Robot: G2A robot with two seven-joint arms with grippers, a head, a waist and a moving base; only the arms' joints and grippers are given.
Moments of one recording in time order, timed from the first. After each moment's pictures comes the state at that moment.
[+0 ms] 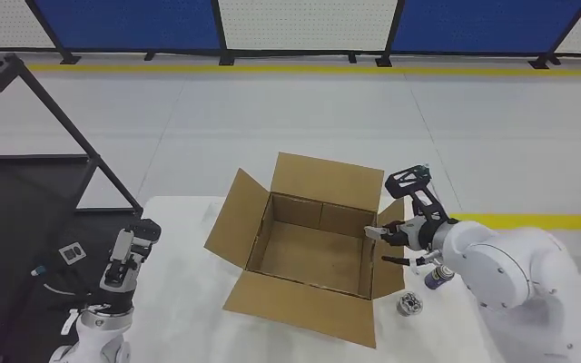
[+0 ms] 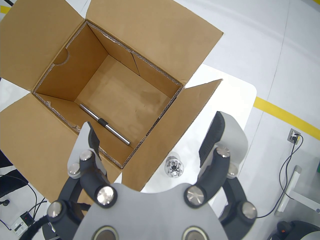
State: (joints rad) left arm 1.32 -1.24 -1.73 -1.75 -0.11 -0.62 -0.25; right arm -0.70 -1.09 1.30 -1.95 -0.92 0.10 1.34
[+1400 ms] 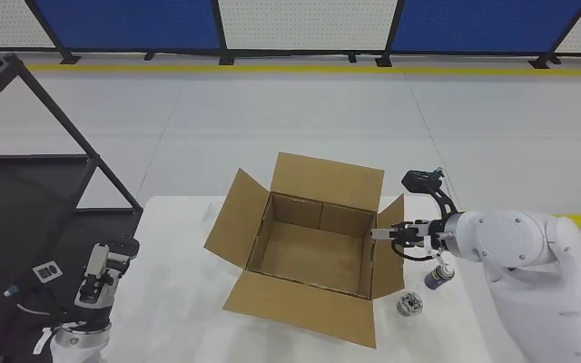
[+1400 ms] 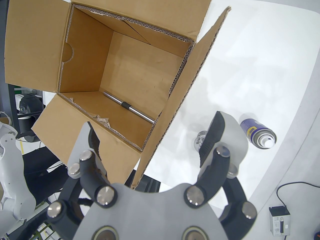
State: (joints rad) left arm 1.41 -1.22 -1.83 -1.75 -0.18 -0.63 -0.29; right arm -0.63 -1.09 1.35 -1.74 -0.68 0.29 1.49
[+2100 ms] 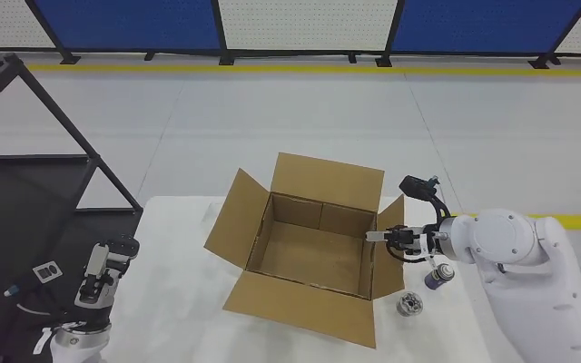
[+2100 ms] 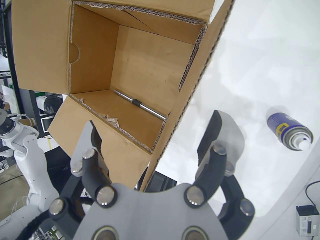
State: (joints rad) left arm 1.41 -1.22 -1.83 -1.75 -0.18 -0.63 -0.29; right arm -0.64 -1.09 1.34 -1.67 -0.57 0.37 1.44
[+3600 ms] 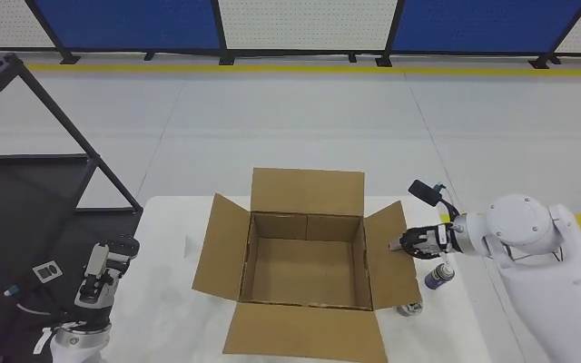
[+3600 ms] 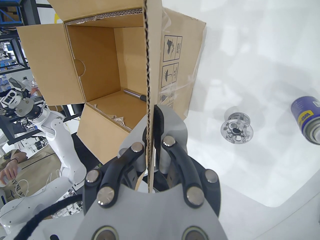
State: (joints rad) left arm 1.41 -1.22 -1.83 -1.75 -0.18 -0.63 -0.29; right arm -0.56 -1.00 1.27 -1.46 -0.30 0.33 1.49
